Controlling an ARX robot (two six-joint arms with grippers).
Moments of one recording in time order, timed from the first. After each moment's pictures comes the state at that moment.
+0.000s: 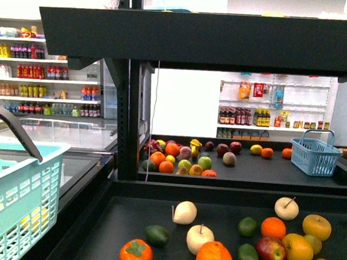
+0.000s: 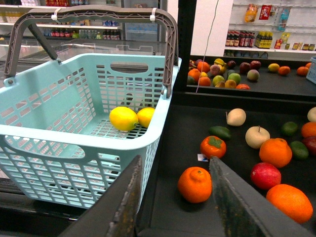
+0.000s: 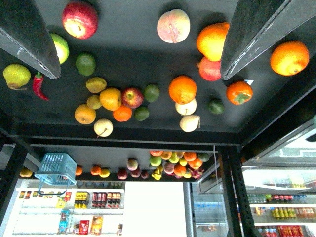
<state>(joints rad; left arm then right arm) 0.00 0.01 0.01 0.00 0.00 -0.01 0.00 0.00 0.02 0.00 0.00 0.00</state>
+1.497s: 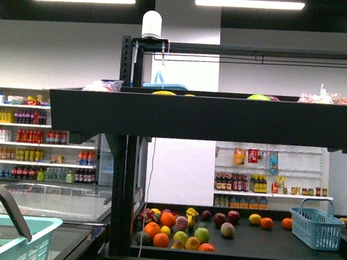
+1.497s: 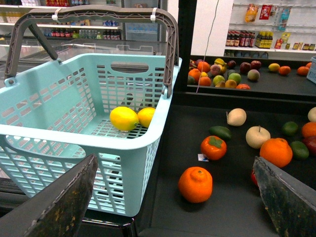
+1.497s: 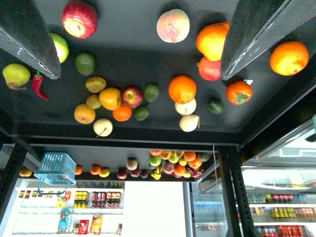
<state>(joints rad) 0.00 0.01 0.01 0.00 0.00 -0.01 0.00 0.00 0.02 0.00 0.00 0.00</state>
